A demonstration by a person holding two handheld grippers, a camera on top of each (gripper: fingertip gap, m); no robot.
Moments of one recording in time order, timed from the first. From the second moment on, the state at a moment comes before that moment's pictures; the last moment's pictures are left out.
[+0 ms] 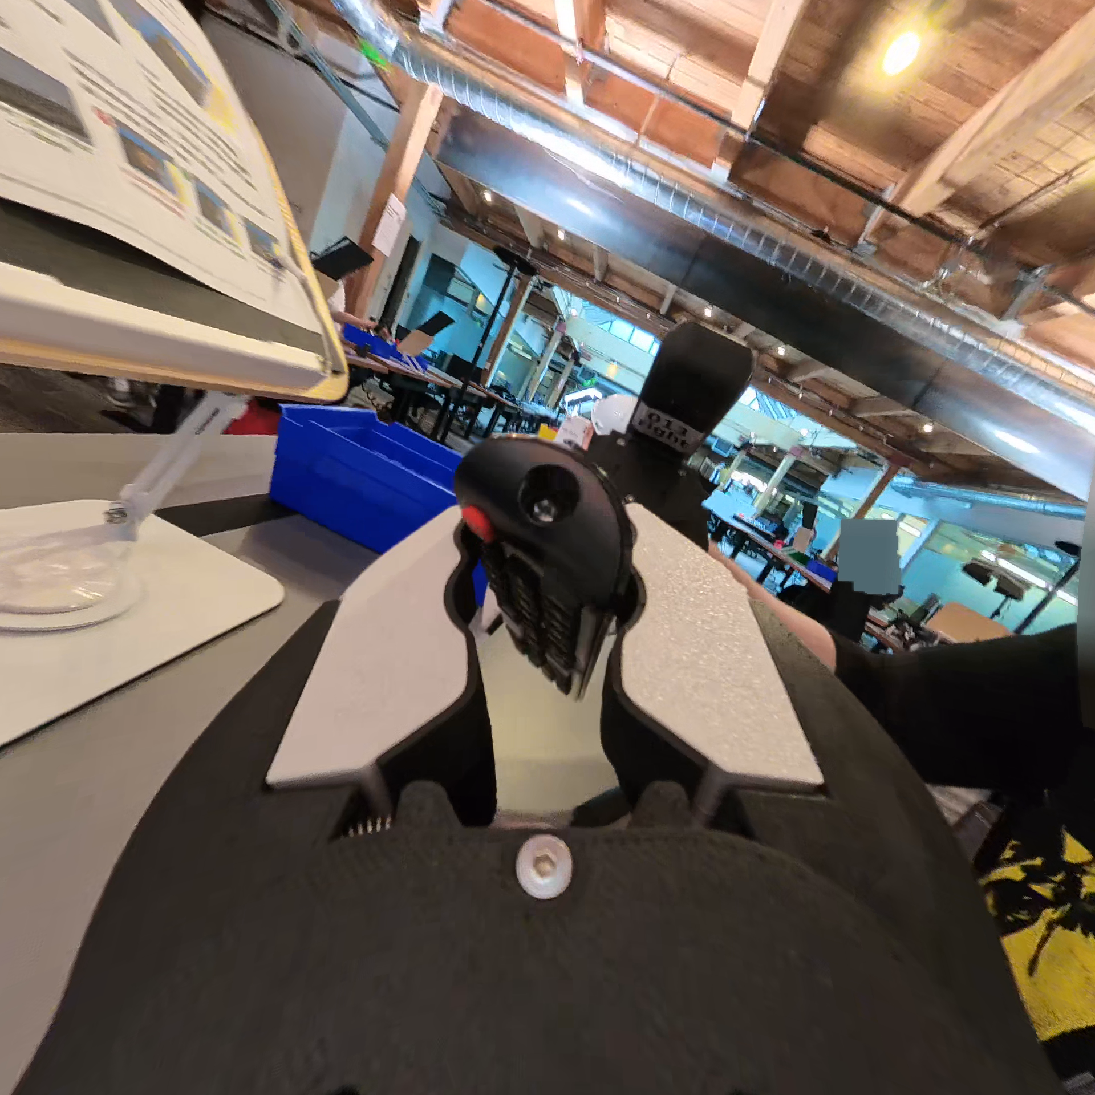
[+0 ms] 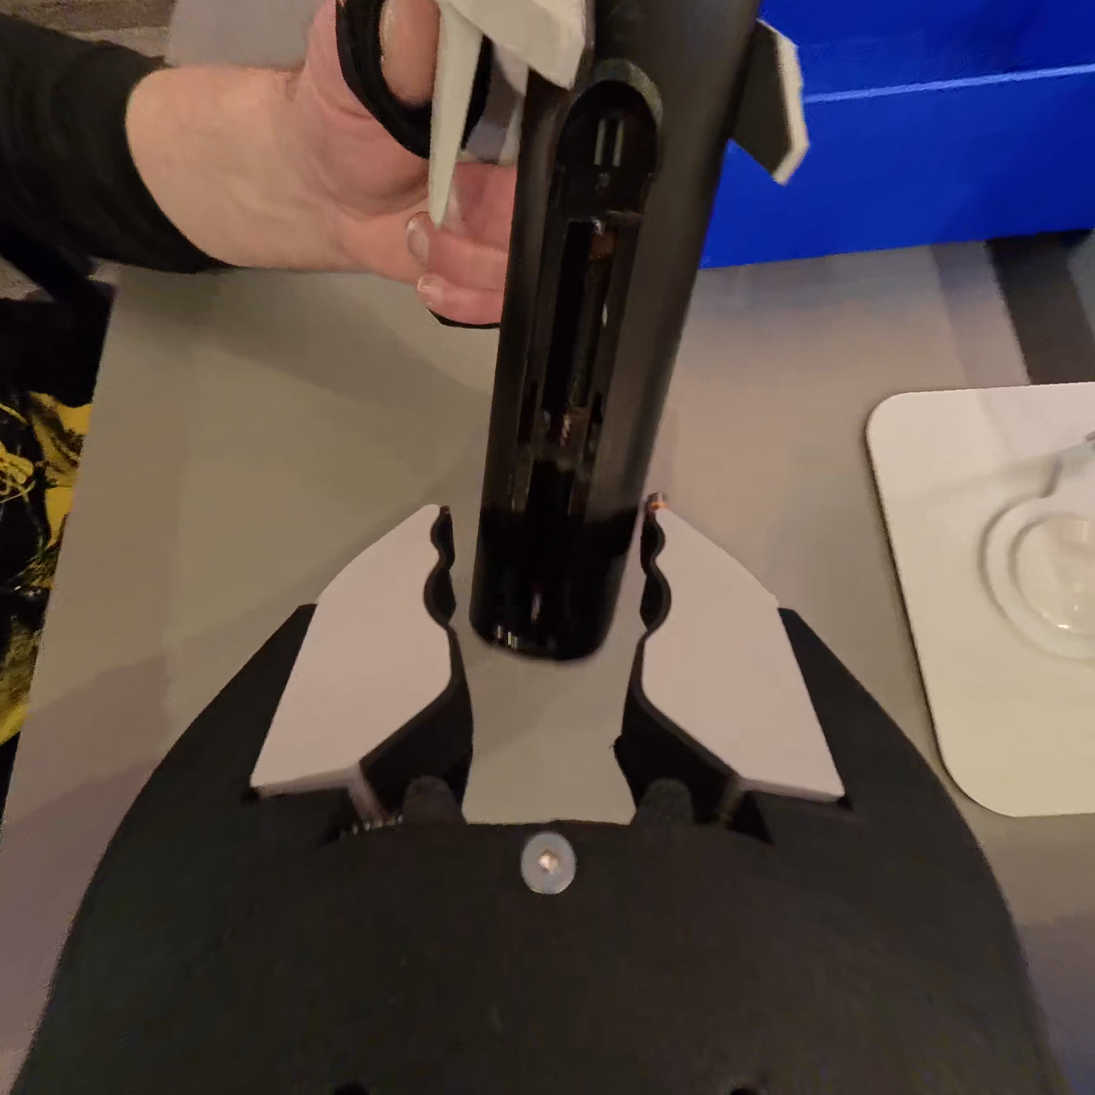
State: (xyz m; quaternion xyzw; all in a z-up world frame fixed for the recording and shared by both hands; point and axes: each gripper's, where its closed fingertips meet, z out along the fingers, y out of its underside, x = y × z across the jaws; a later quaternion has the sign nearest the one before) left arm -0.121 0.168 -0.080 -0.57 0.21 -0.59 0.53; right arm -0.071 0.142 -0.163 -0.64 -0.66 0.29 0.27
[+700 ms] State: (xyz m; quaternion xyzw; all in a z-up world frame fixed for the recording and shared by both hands) left arm -0.191 0.201 -0.096 -0.62 0.09 -0.56 0.55; right arm -0.107 0.122 -0.277 -0.62 -0.75 0.17 0.15
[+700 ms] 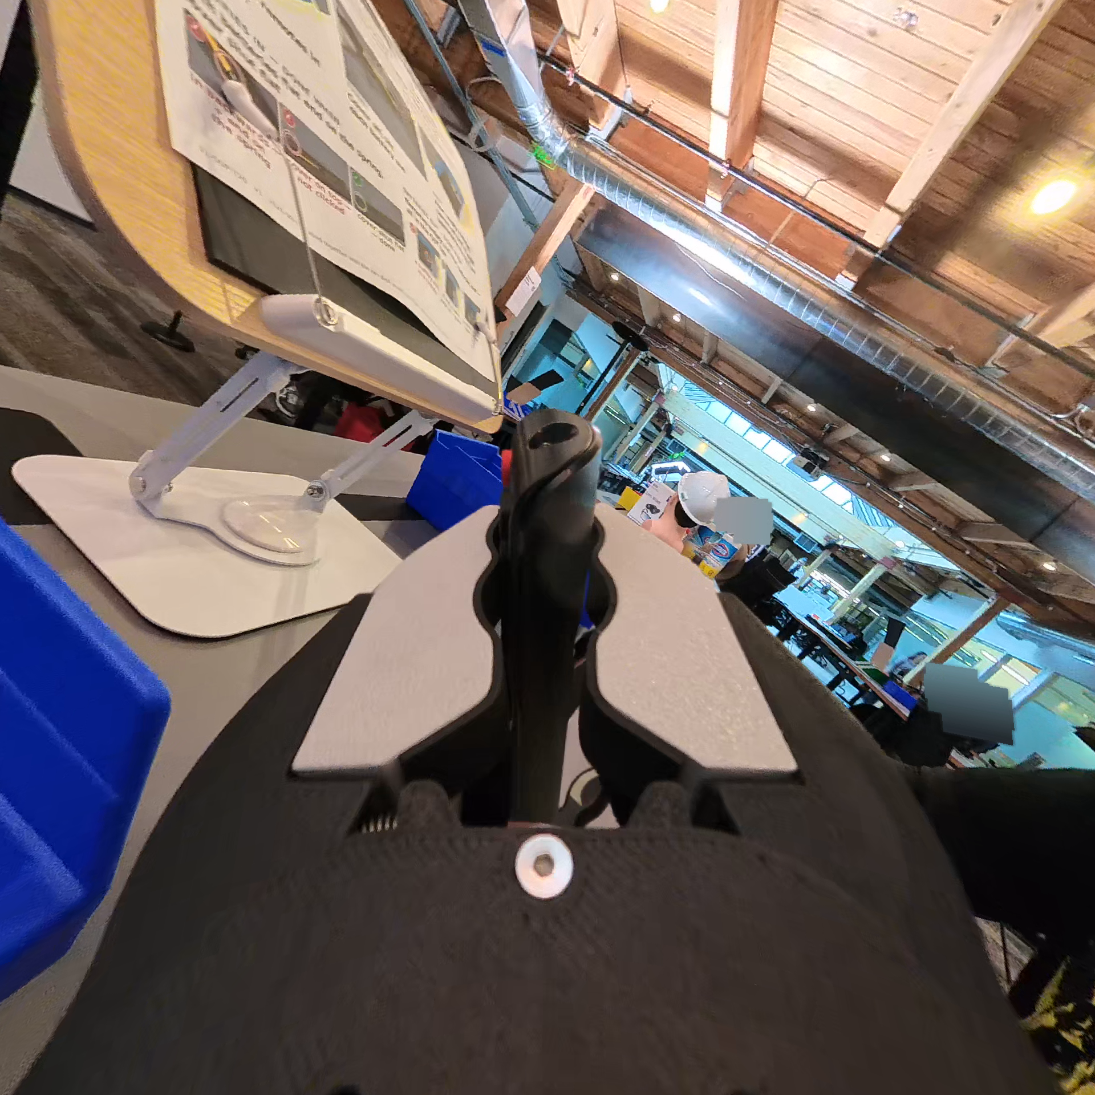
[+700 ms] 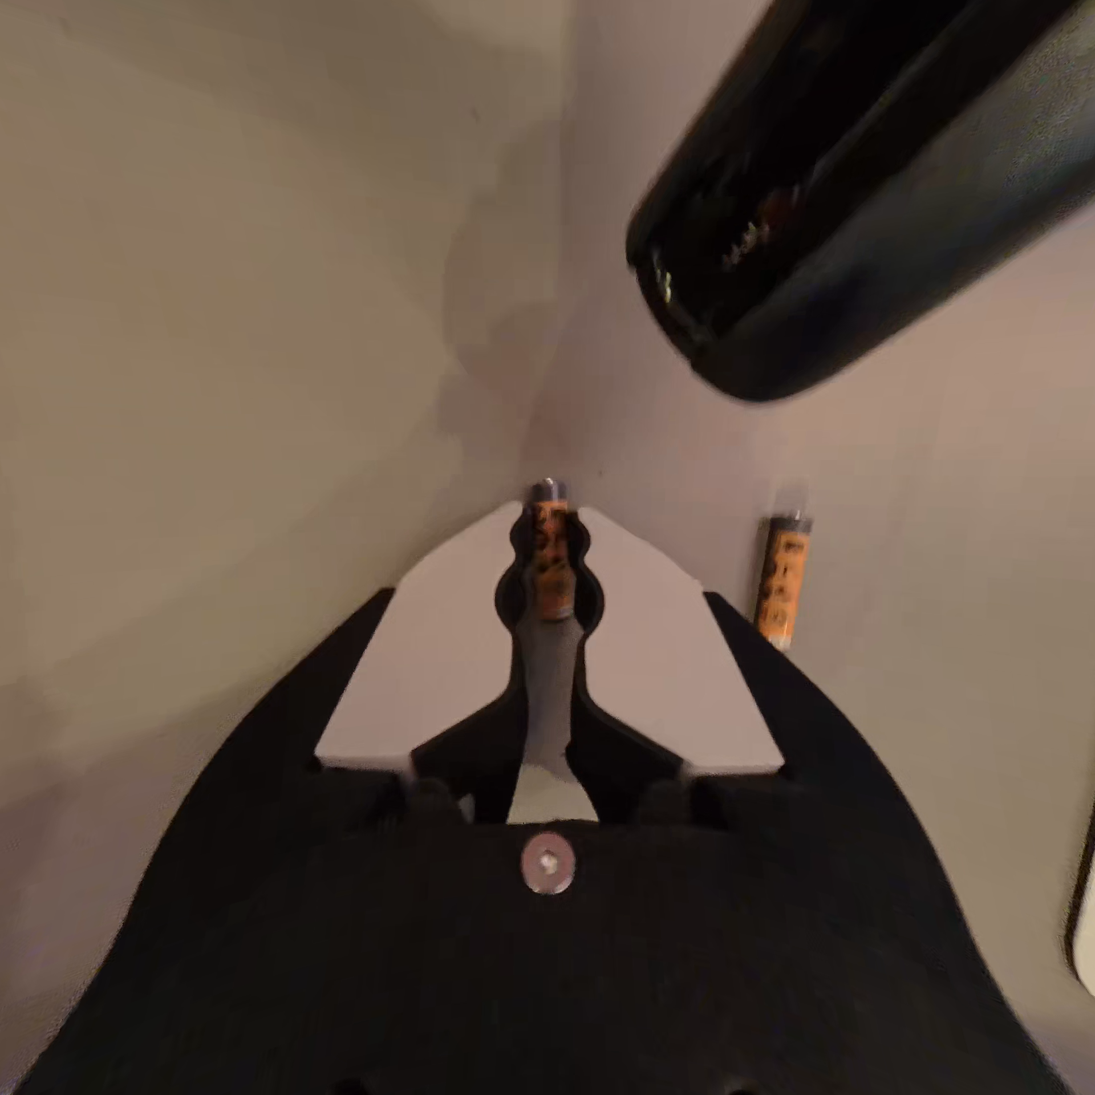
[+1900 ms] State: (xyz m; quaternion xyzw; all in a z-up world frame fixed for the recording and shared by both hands) left arm -0.208 0.213 -0.098 -0.55 -0.13 -0.66 0.49; right arm -0.164 0.141 -0.127 -0.51 -0.50 0.38 0.58
